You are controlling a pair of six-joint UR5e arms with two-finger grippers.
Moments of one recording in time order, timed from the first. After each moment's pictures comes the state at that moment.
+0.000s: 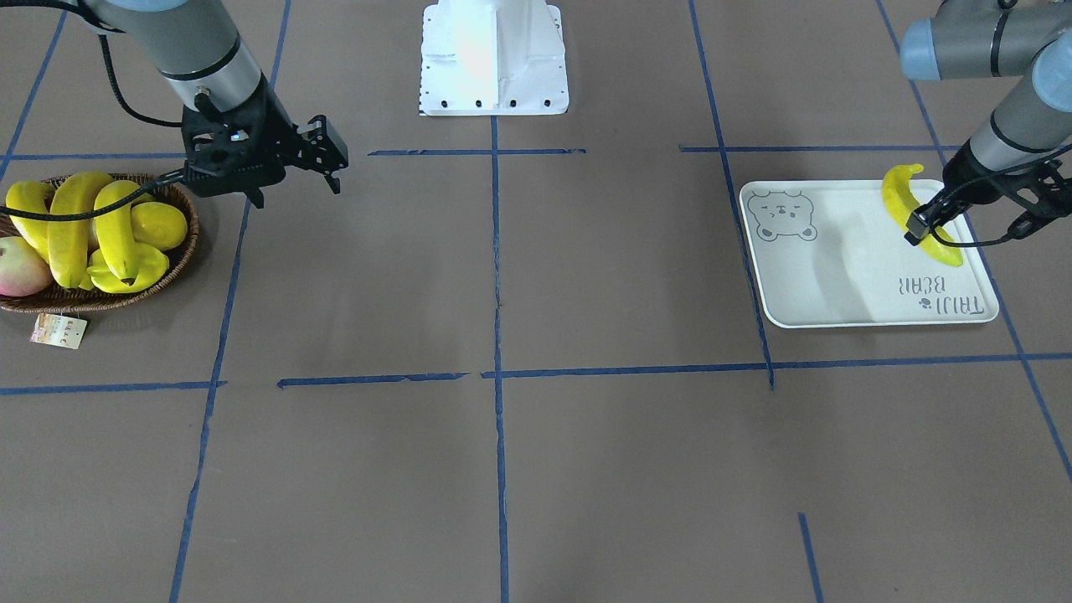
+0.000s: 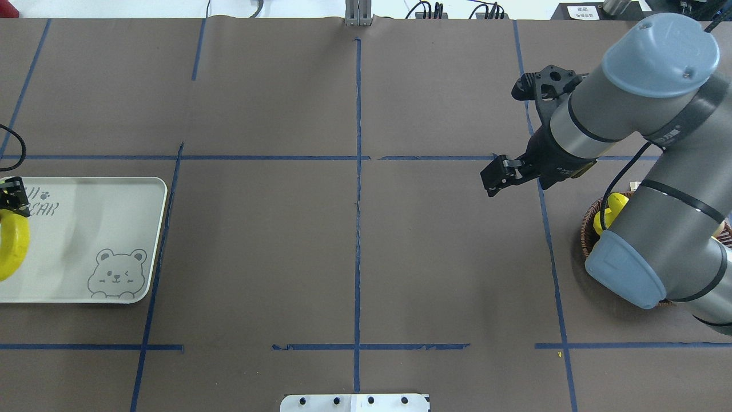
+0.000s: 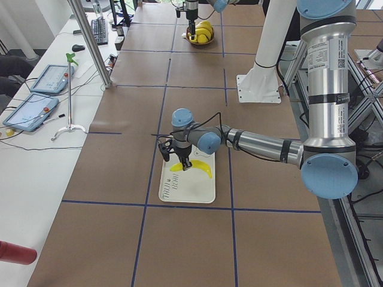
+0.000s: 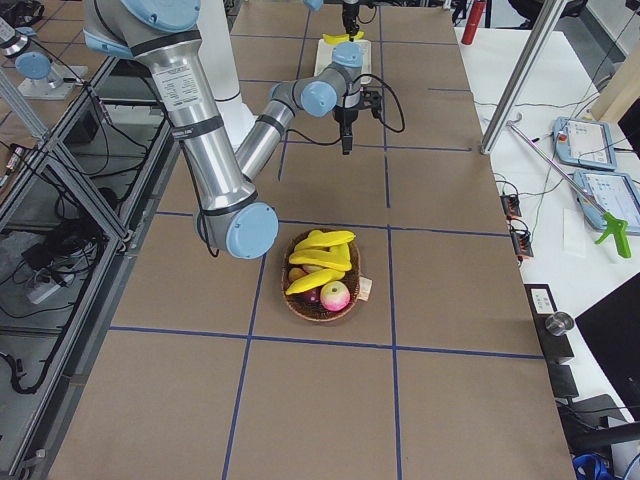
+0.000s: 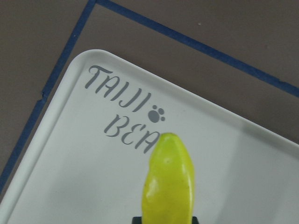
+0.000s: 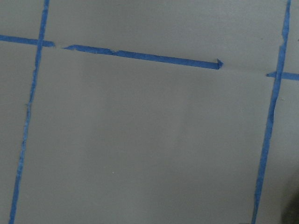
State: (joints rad) left arm -1.03 -1.46 -1.78 -1.90 -2.13 -1.16; right arm 0.80 -1.20 2.08 -1.77 2.13 0.82
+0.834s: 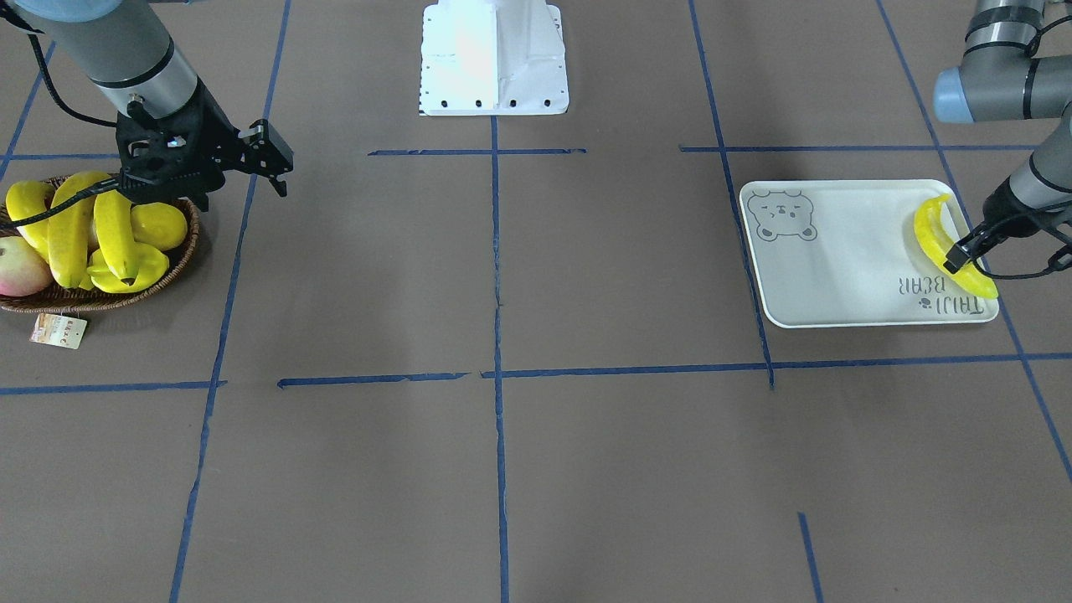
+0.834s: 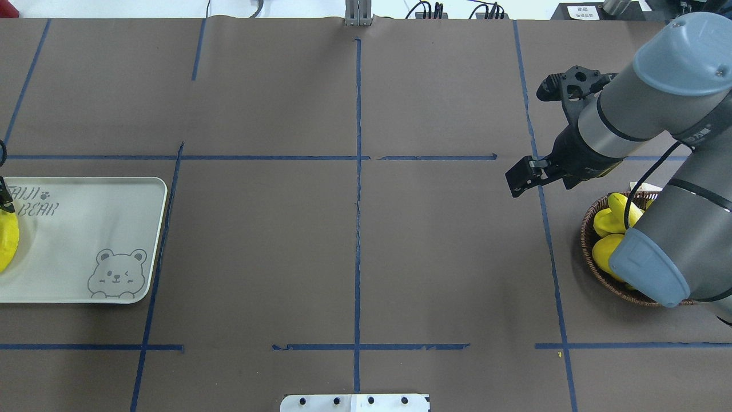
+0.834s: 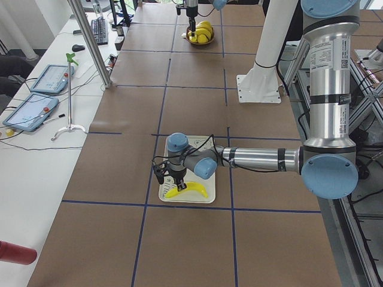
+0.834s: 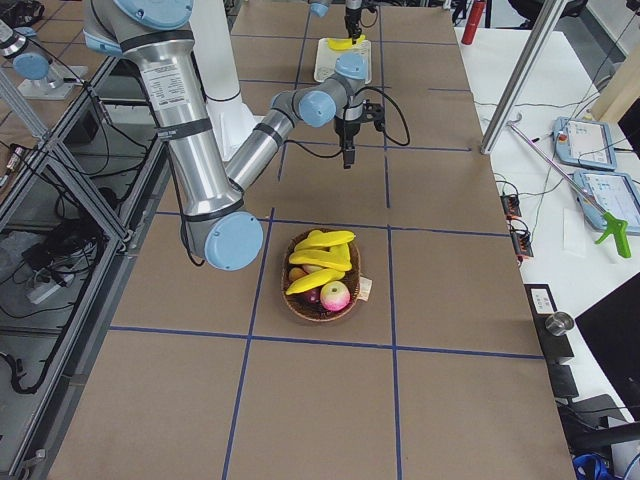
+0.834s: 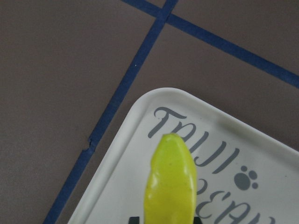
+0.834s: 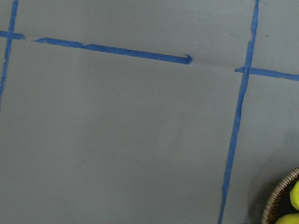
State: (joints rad) left arm -1.10 -1.48 -1.57 -2.10 -2.13 -1.07; right arm 0.83 -1.27 2.11 -1.77 2.14 0.77
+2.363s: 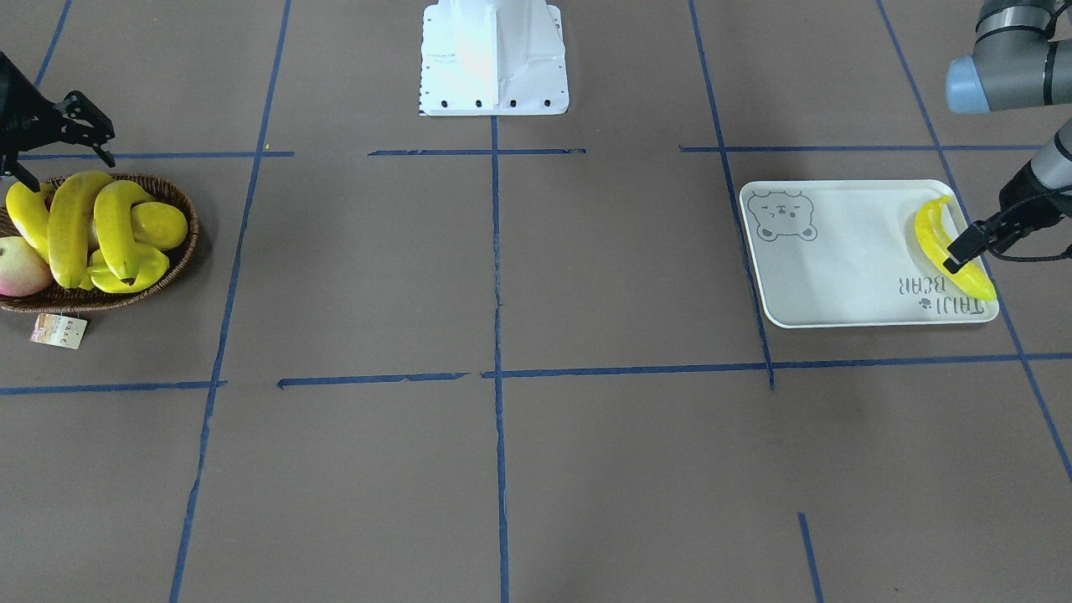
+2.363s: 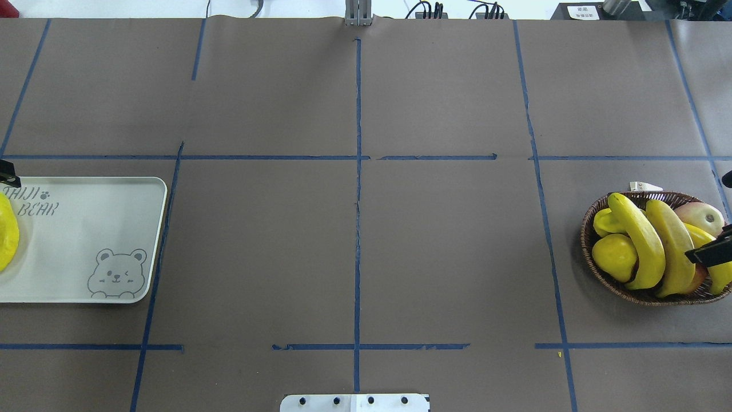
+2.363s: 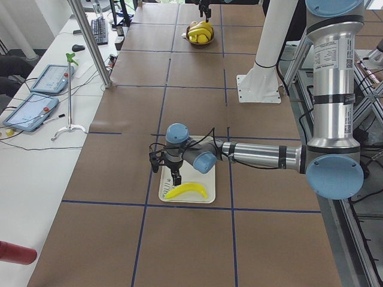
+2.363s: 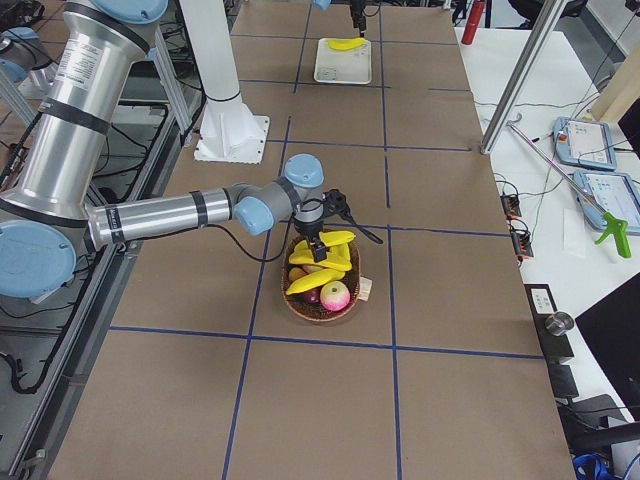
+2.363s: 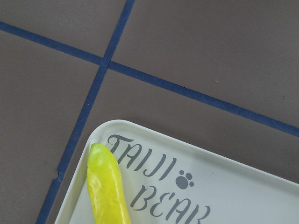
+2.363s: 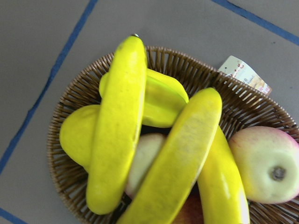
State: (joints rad) left arm -1.14 -1.47 -1.64 -2.12 -2.16 -1.00; right arm 1.06 -1.93 2.04 -1.19 2.24 0.19
